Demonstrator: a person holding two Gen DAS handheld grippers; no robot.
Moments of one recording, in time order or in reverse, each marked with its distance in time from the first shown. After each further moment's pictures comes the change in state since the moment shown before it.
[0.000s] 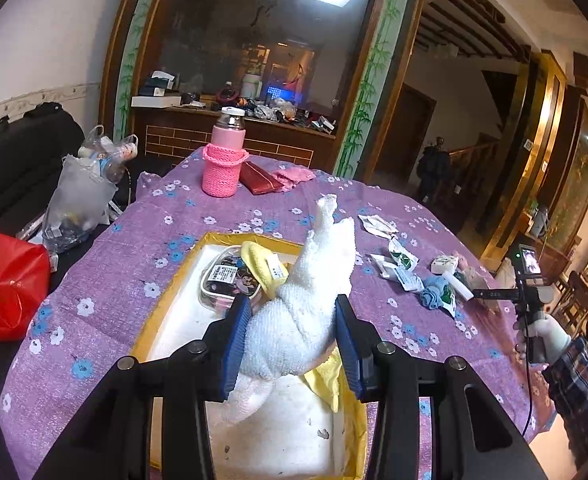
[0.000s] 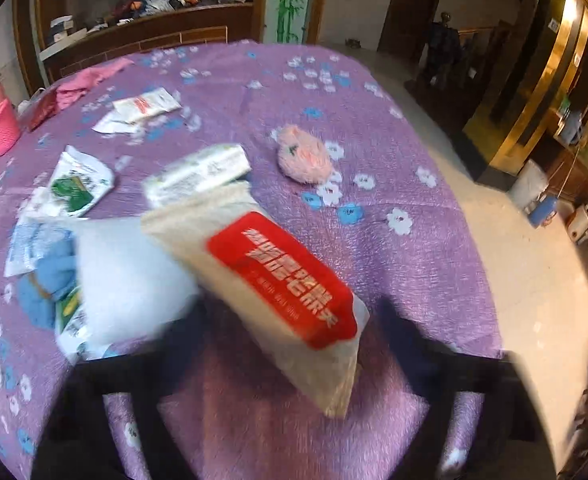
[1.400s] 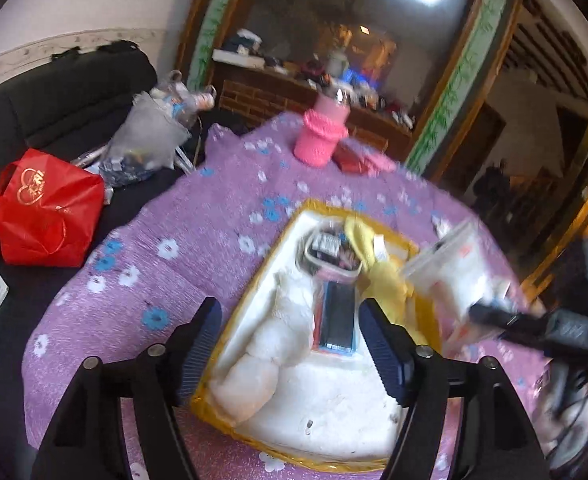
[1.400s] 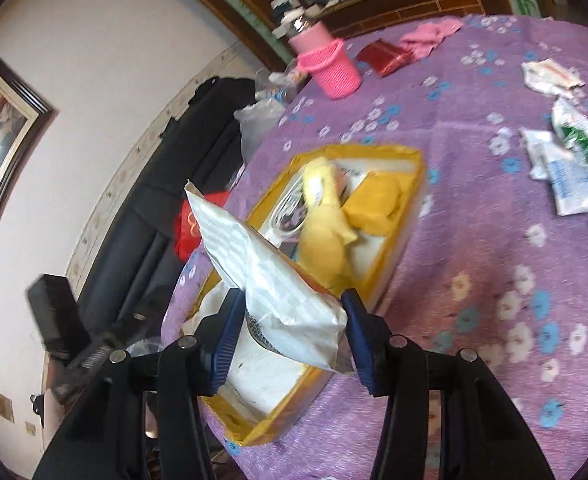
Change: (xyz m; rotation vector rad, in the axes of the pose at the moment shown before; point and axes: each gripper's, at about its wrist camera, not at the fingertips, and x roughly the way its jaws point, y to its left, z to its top) left arm -0.012 0.078 -0.015 -0.254 0.065 0.169; right arm -0.125 0.295 -0.055 -0.125 0.118 0.929
